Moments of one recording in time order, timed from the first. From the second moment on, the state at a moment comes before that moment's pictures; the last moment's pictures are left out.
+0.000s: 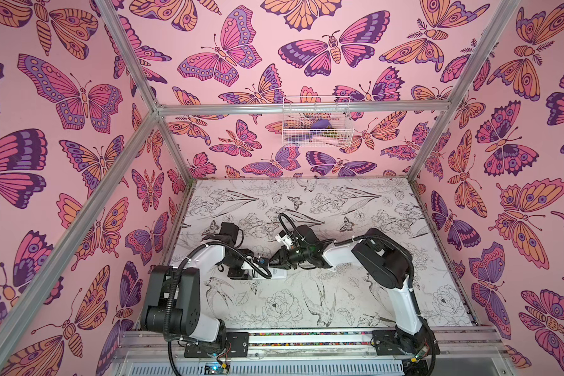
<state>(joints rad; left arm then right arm) -0.11 1.49 0.79 -0.76 0.40 1.58 0.83 2.15 1.12 0.46 -0.79 1.07</state>
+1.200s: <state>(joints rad) -0.13 1.46 0.79 -0.77 0.35 1.58 0.79 1.98 0.93 0.49 -0.80 1.00</state>
